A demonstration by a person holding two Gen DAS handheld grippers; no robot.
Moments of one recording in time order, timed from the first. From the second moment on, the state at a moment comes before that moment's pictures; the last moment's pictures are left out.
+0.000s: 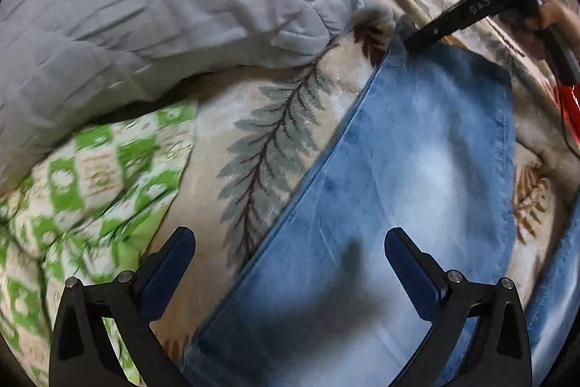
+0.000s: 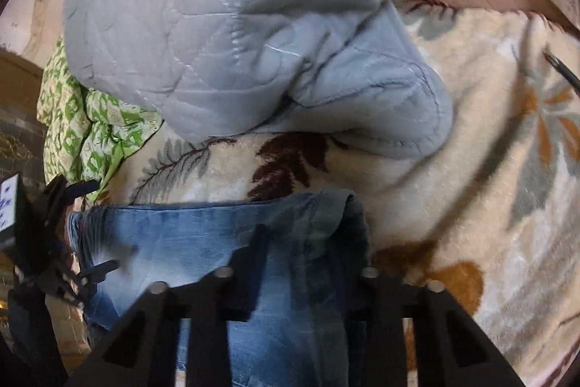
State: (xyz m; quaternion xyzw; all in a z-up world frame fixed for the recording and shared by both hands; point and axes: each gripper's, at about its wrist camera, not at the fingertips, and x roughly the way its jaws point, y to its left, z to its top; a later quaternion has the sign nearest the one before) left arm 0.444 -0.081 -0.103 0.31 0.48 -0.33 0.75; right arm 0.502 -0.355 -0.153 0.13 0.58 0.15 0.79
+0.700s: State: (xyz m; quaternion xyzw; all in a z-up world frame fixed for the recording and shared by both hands) left arm 0.359 -0.089 -0.021 0.33 0.43 -0.33 0.77; right arm 0.418 -0.341 -0.069 0.01 0.50 0.16 0.85
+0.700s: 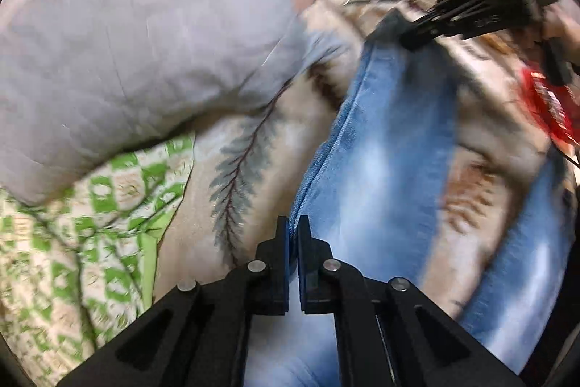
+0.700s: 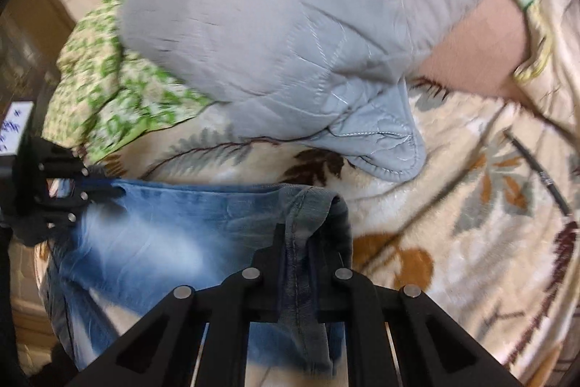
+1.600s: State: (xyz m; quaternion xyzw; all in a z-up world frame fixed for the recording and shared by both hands) left arm 0.048 -0.065 -0.122 0.23 0.42 -0.37 0.80; right arm 0.063 -0.335 -0.133 0.00 0.51 0.16 0.84
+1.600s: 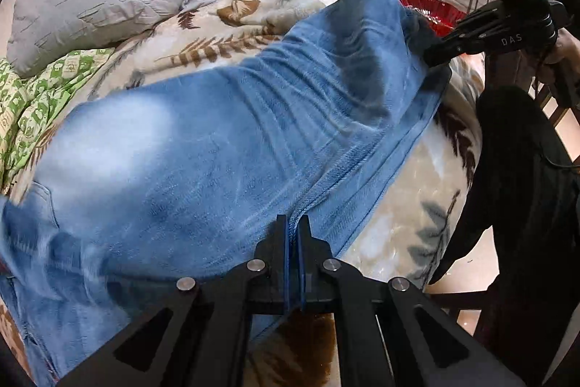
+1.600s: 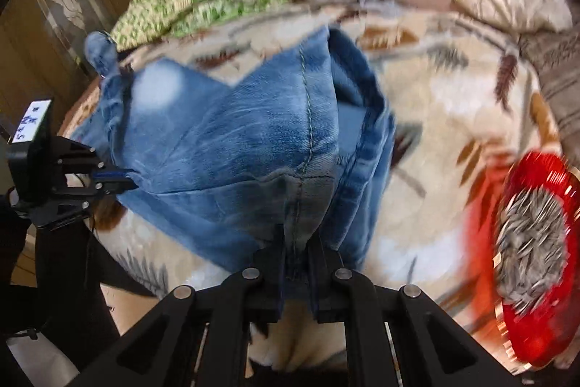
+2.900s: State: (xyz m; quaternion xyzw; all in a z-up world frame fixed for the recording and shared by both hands) left arm 0.075 0.130 -0.047 -0.07 0.44 -0.13 0.88; right arm 0.045 -0.325 -0.108 0.02 0.47 0.19 0.86
